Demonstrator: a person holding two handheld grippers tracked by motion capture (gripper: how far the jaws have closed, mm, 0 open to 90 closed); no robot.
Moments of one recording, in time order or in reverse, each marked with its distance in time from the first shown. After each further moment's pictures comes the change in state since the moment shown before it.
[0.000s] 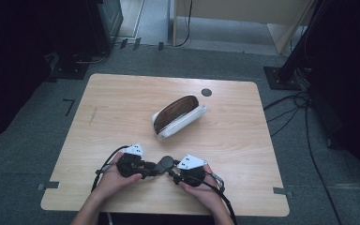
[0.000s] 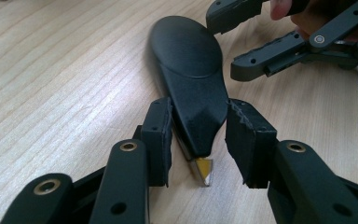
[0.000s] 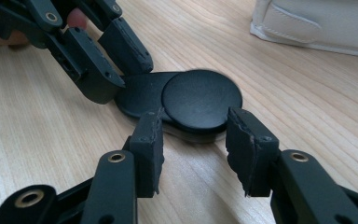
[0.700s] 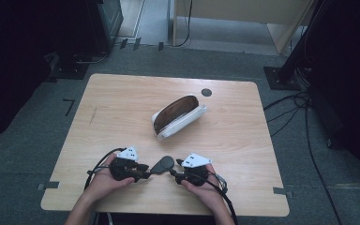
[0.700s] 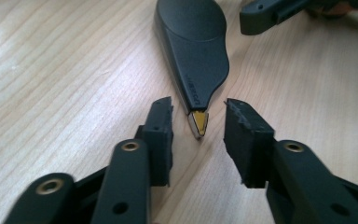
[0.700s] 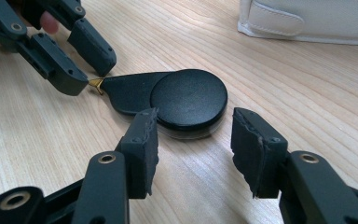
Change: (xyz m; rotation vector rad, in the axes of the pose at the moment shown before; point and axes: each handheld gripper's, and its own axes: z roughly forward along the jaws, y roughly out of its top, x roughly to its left) left arm -0.004 -0.012 -0.018 0.053 0.062 0.093; right arm -0.007 -0.003 -0.006 -0.020 0.009 0.072
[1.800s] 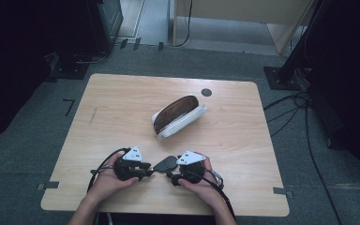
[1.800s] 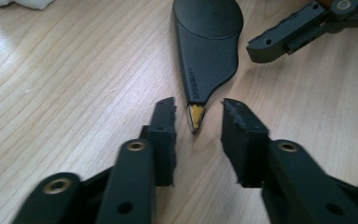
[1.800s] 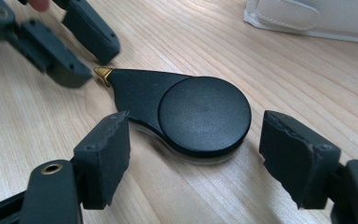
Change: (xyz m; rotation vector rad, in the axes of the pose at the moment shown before) left arm -0.008 0.010 0.009 0.016 0.091 0.048; right arm -0.001 0.007 0.013 0.074 -0.012 -0.049
